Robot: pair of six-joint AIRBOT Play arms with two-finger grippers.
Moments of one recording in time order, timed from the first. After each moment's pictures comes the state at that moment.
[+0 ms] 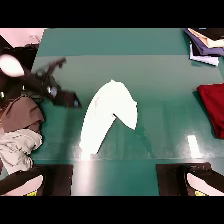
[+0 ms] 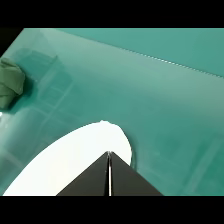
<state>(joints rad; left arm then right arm) -0.12 -1.15 1.08 0.94 -1.43 -1.32 0.06 -1.13 1.87 -1.07 1.38 1.46</state>
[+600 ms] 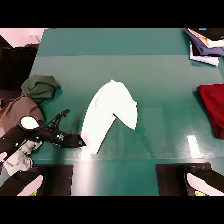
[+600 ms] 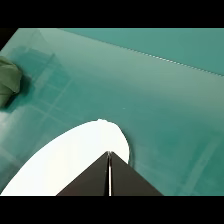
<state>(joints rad) -0.12 -0.92 0.40 0.76 -1.20 -1.25 0.06 -1.13 1.87 -1.07 1.38 1.46</state>
